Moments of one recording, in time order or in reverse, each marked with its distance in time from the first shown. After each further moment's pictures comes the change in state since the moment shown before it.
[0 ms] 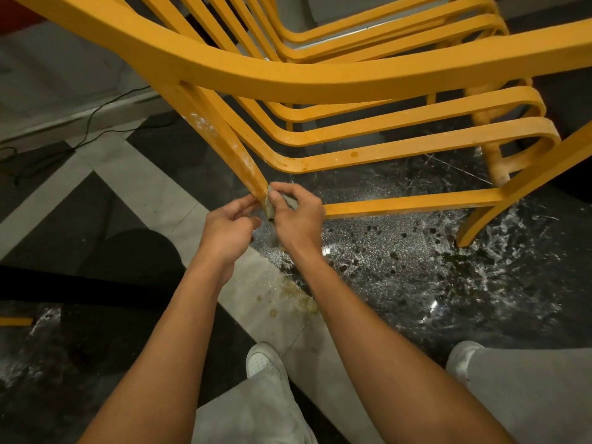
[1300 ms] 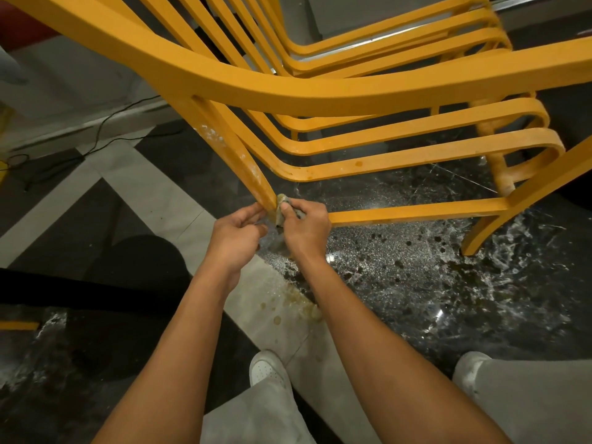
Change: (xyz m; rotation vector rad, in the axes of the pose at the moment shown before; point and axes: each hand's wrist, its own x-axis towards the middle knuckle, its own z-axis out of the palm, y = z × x) left_hand -0.003 0.004 0.001 -0.013 -0.019 0.004; right_hand -0.003 -0.004 0.001 -0.119 0.074 0.081
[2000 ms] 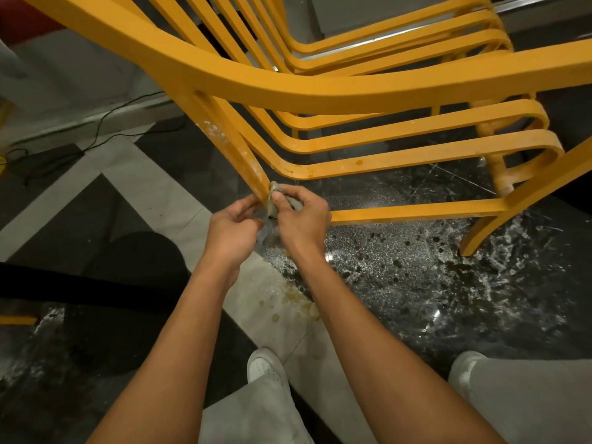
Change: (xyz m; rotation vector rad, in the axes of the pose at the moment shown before) left_hand -0.004 0.005 -0.001 -0.031 0.077 0.041; right_hand -0.005 -0.017 -0.004 0.126 -0.038 -0.048
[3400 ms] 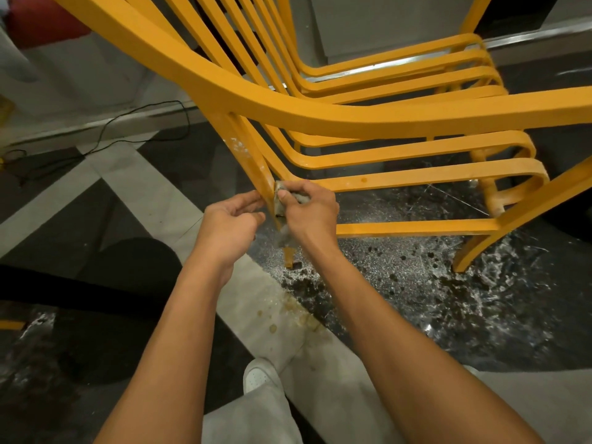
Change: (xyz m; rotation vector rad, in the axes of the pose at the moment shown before) left_hand -0.009 0.028 -0.029 -0.020 -0.043 0.071; right_hand 0.004 -0.049 -0.005 -0.136 -0.091 -0.033
